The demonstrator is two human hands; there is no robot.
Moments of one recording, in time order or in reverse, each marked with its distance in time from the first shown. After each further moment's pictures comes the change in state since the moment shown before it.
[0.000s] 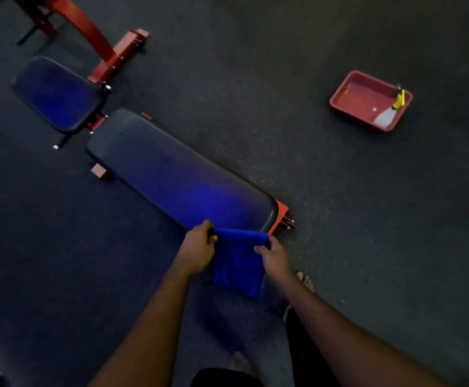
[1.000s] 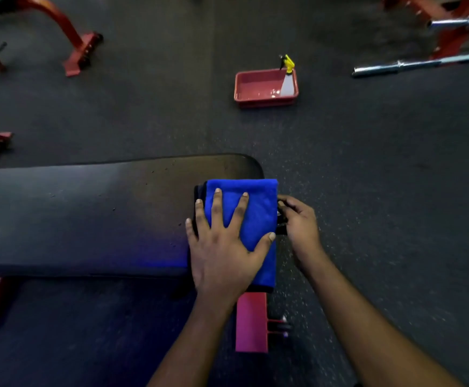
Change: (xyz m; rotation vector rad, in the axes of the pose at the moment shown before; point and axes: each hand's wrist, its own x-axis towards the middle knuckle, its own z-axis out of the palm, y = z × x) left_hand 0.123 -0.136 0.181 0.574 0.375 0.754; right_hand 0.144 0.154 0.062 0.598 0.631 -0.486
